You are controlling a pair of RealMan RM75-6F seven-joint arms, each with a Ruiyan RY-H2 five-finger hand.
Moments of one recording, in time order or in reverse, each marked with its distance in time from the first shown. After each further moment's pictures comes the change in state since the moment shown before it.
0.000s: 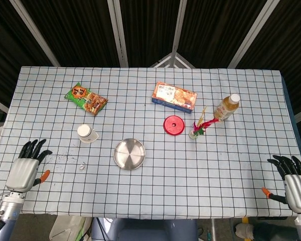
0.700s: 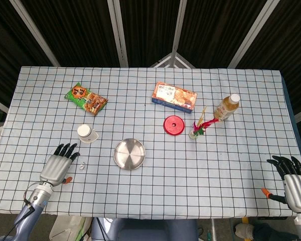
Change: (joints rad) left arm -0.171 -0.074 -0.020 -0.090 -0.240 -0.285 0.348; right arm 0.005 -0.005 0.001 0.009 0.015 -0.021 0.003
